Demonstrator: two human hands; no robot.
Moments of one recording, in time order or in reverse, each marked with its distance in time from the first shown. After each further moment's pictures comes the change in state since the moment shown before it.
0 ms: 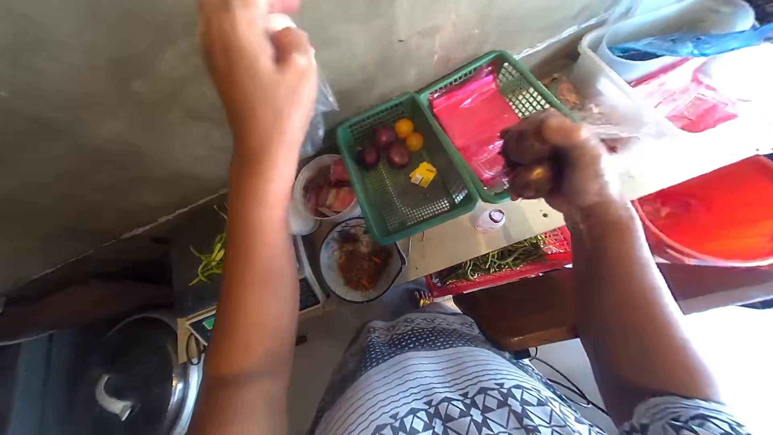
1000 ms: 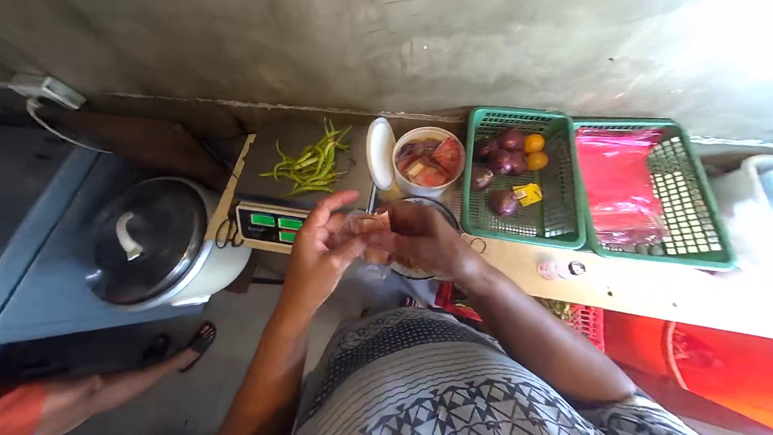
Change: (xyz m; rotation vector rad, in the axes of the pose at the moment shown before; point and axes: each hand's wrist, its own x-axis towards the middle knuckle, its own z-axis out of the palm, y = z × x) left_hand -0.285 -0.029 -0.113 -0.731 0.040 -0.701; right_hand -0.024 0.018 0.290 -0.014 -0.796 0.189
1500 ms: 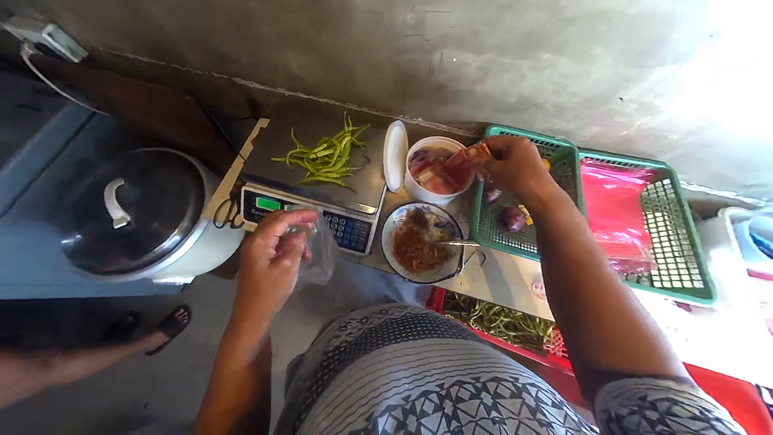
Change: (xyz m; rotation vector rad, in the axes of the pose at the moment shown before) left_hand -0.040 -0.016 -0.064 0.367 0.279 0.029; right_hand 0.051 -0.020 -0.146 -0.984 0.399 0.187
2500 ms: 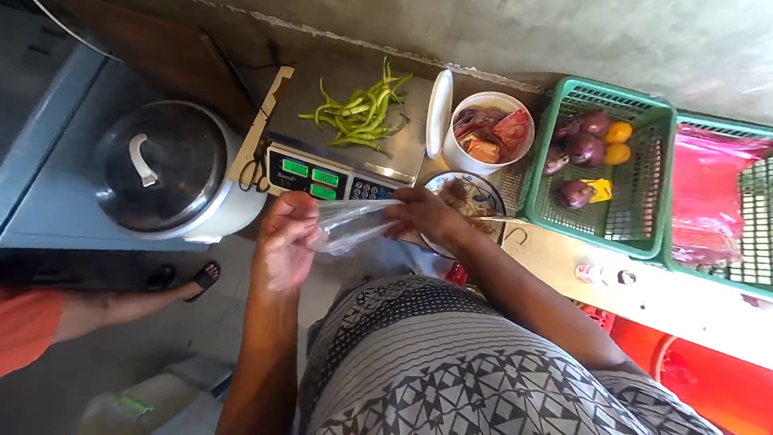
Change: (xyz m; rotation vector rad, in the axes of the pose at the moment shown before) left_hand -0.017 -0.054 -0.023 -0.892 -0.046 -0.197; right_hand -0.071 -0.099 0.168 0.761 -0.655 0.214
